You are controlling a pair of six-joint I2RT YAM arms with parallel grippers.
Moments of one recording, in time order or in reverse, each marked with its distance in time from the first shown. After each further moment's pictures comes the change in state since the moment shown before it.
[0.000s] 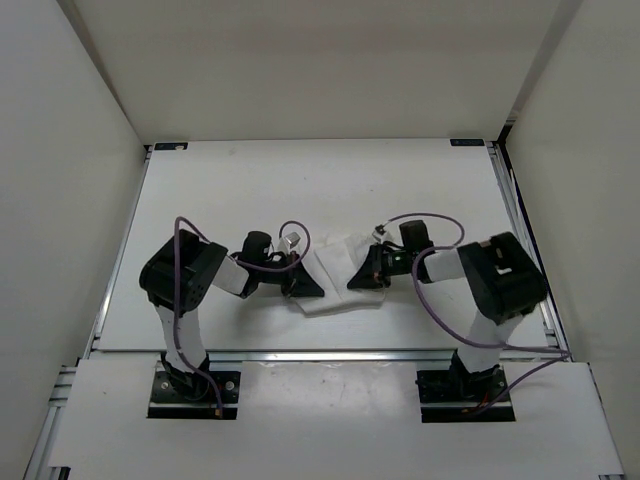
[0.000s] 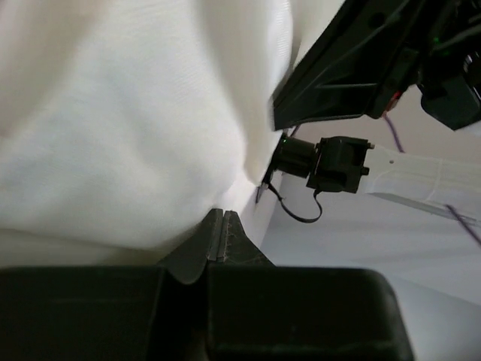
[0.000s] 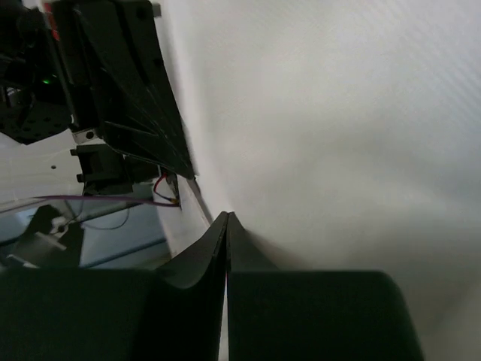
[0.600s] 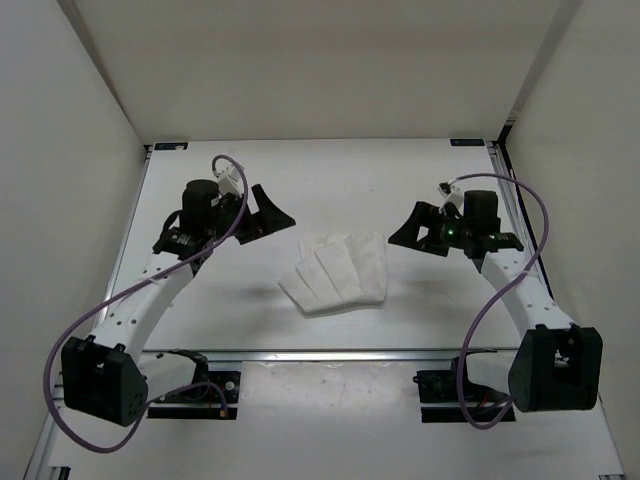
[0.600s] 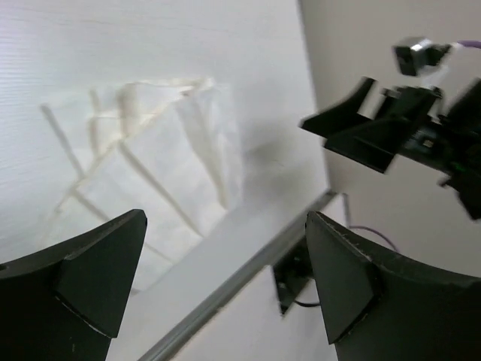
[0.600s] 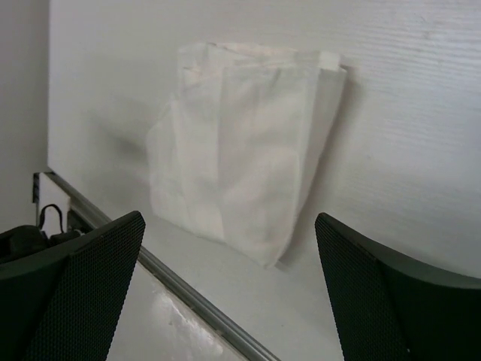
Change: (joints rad) left arm 0.183 -0.736 0.299 -0.828 -0.377 0.304; right arm -0.290 -0.590 0.188 -0.651 0.299 -0.374
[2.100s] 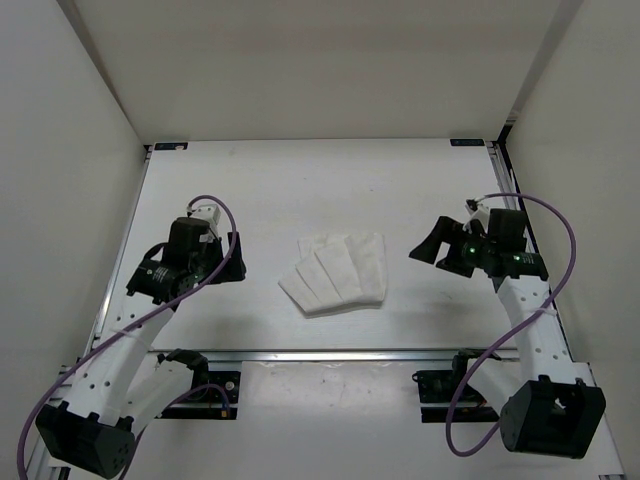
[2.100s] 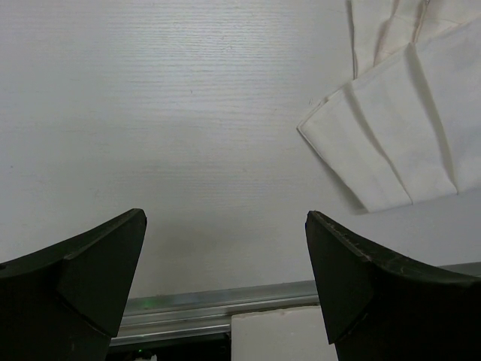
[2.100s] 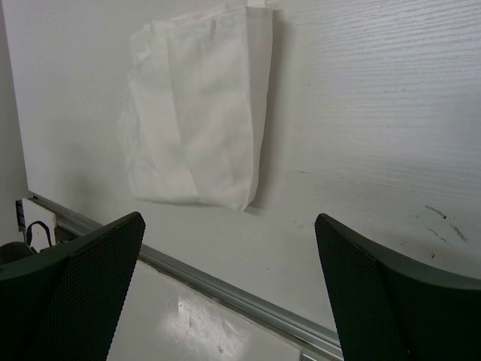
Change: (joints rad) left arm -0.046 -0.298 0.005 -0.705 -0.665 0.402; right arm -0.140 -0.245 -0.035 -0.326 0.096 -0.054
